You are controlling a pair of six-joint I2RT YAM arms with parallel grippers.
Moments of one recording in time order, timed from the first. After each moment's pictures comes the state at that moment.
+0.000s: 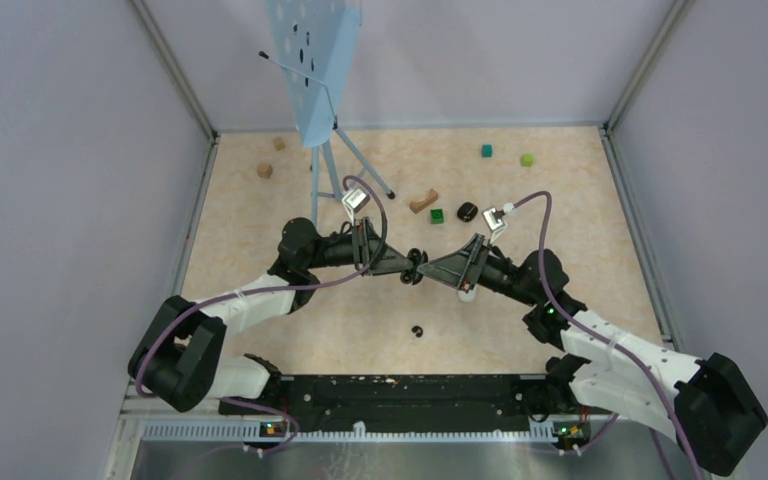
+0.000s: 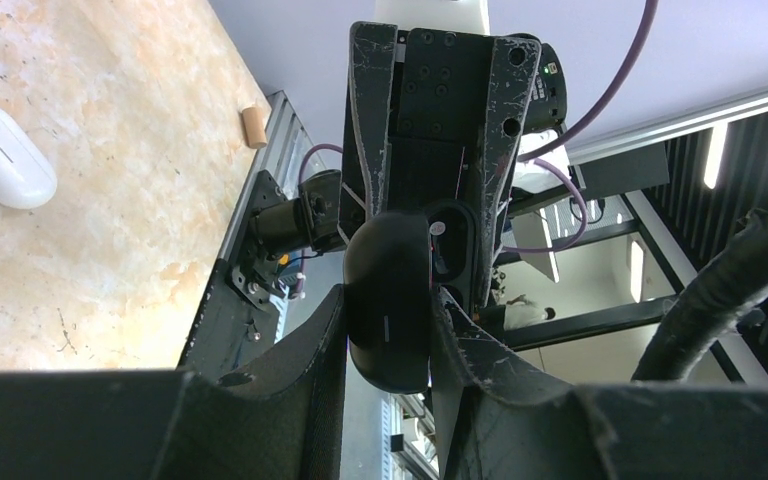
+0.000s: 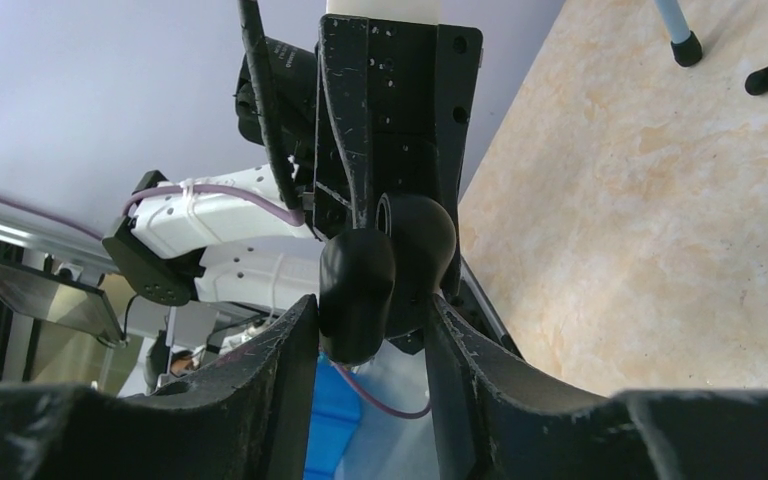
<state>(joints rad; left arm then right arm) -0.53 1.32 0.55 0.92 0.97 -1.34 0.69 0.92 0.38 0.67 -0.45 1.17</state>
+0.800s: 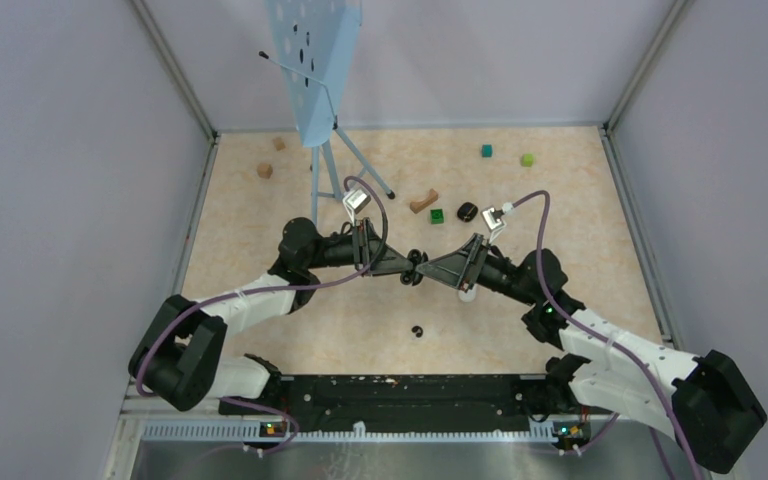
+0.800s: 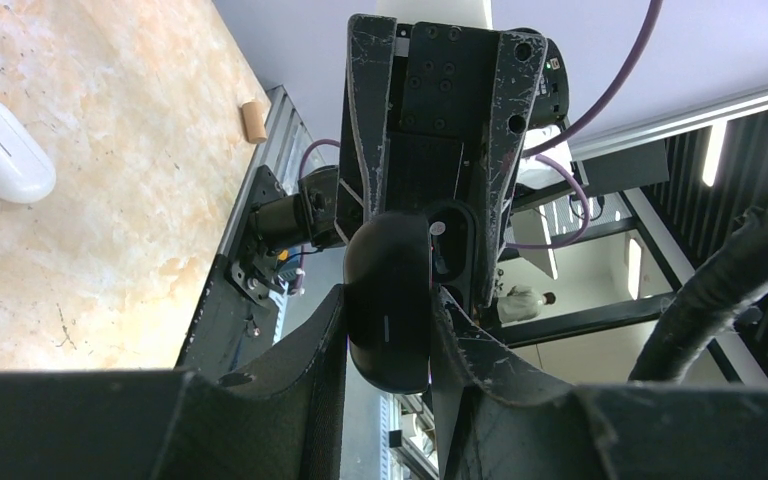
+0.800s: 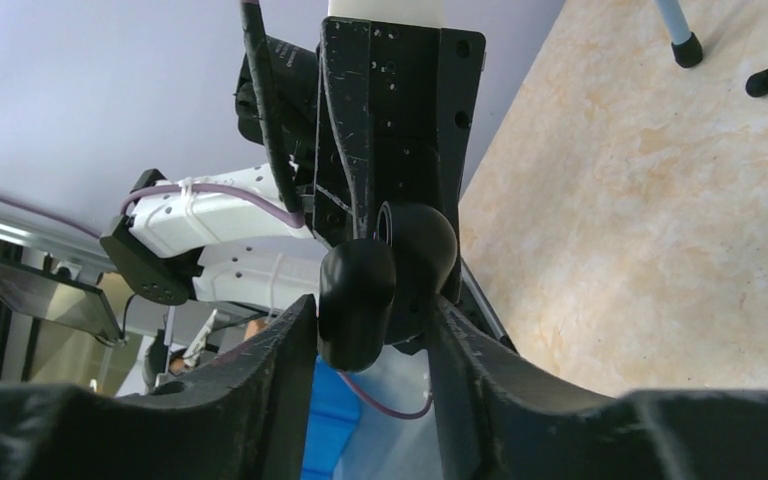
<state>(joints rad) -0.53 1.32 0.55 0.92 0.98 -1.34 0.69 0.94 0.38 0.69 -0.45 1.17</state>
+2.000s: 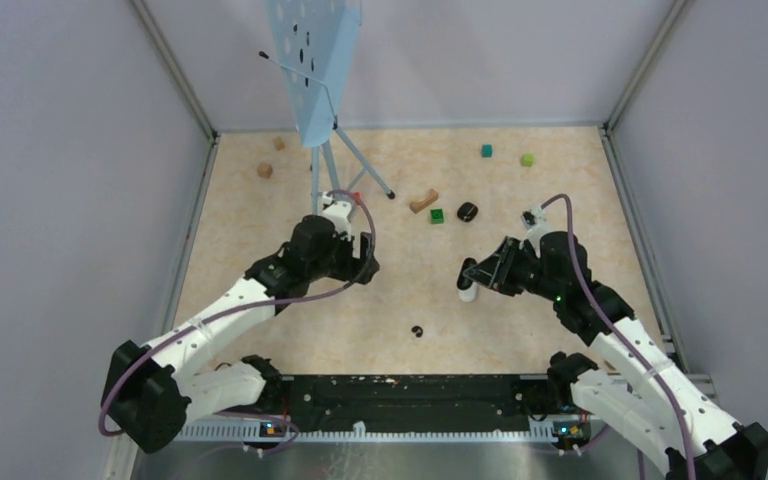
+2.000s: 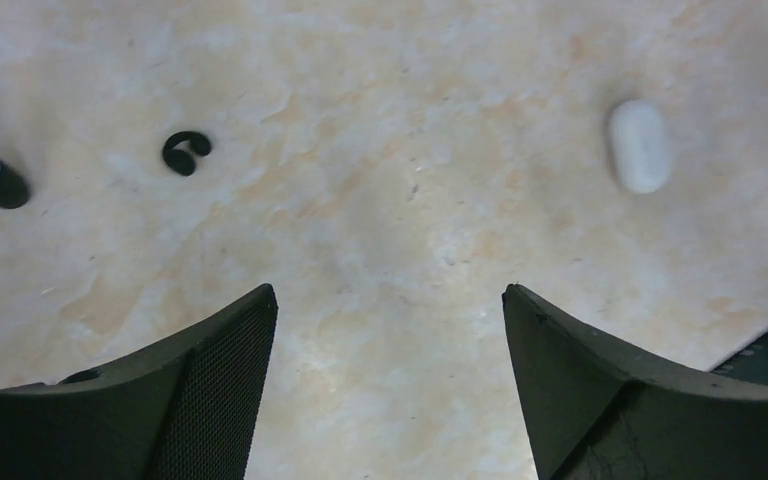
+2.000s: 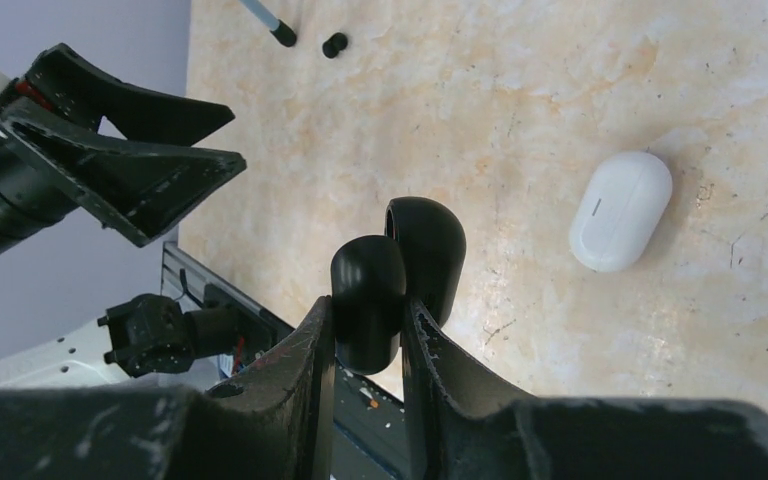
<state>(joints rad) -0.58 1.09 0.76 -0.27 0.12 -0.36 0.47 0.71 0.60 -0.37 -0.28 0.78</state>
